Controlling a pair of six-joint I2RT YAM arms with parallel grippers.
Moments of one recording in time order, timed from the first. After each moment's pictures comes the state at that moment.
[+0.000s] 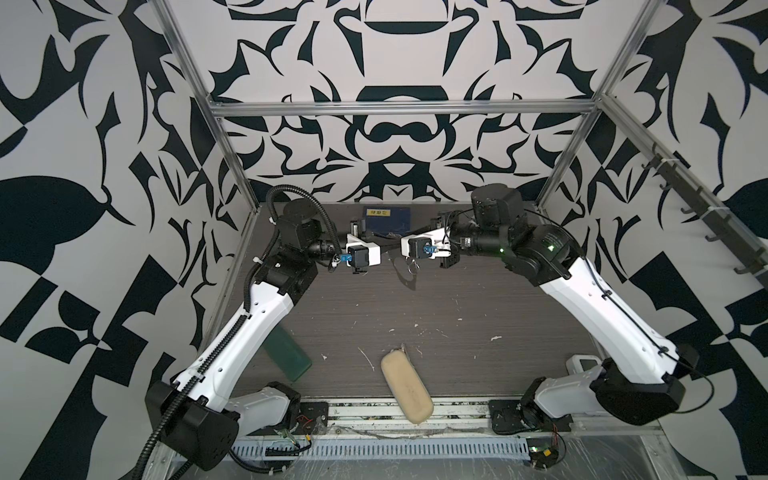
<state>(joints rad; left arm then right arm) -0.46 1.21 1.22 -0.06 1.11 0.89 0.72 1.38 1.73 -0.76 -0.36 -1.07</state>
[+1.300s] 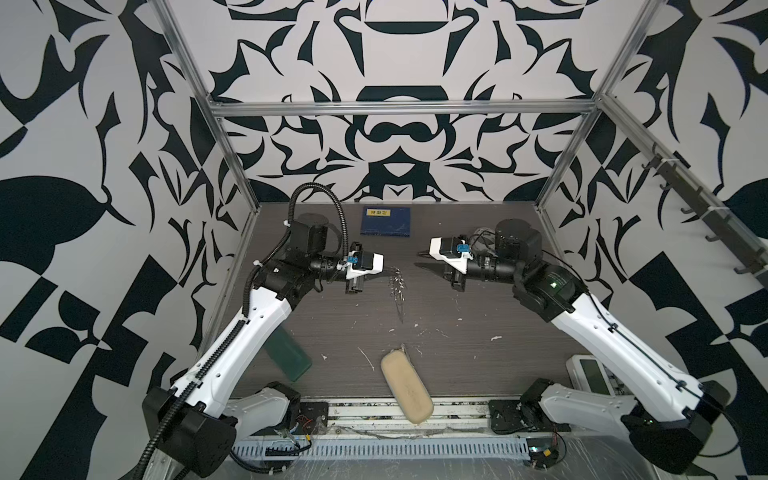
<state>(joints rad) -0.46 1.18 1.16 -0.47 1.09 0.88 0.64 1.13 1.20 -0.33 -0.64 -0.50</state>
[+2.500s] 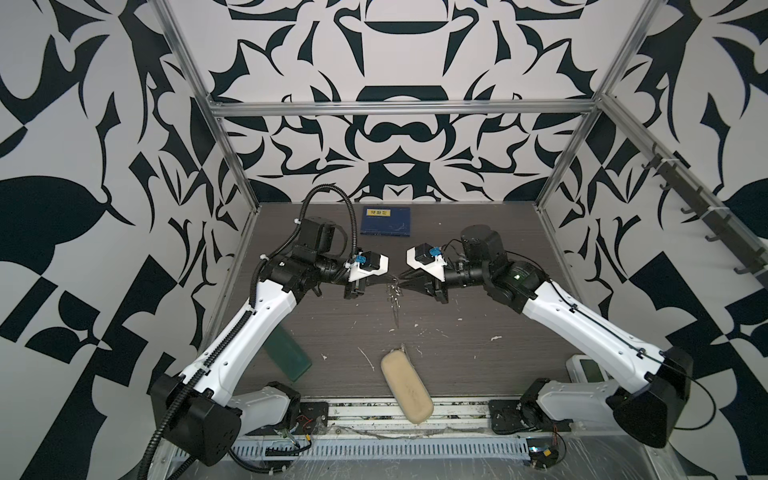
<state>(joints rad) -0.46 1.23 1.20 -0.67 1.02 0.95 0.68 1.27 1.18 -0.37 -0.75 -0.44</state>
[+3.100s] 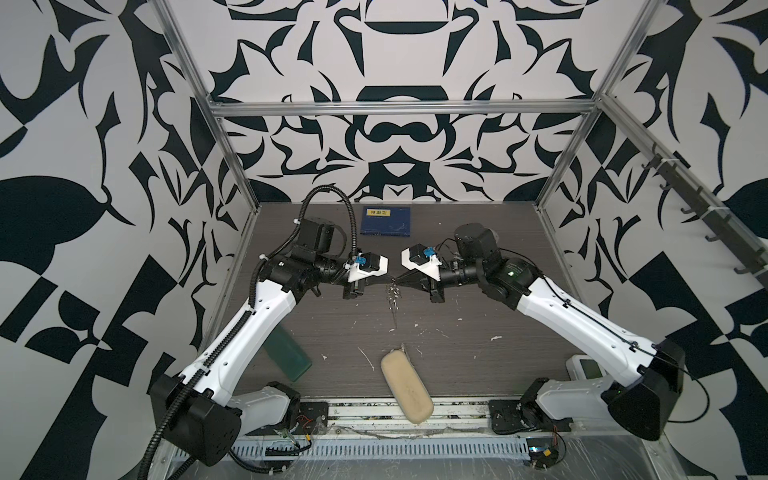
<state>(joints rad) -0.46 1.23 1.20 -0.68 1.00 0.97 0.69 1.31 1.21 -0.39 -0.76 -0.46</state>
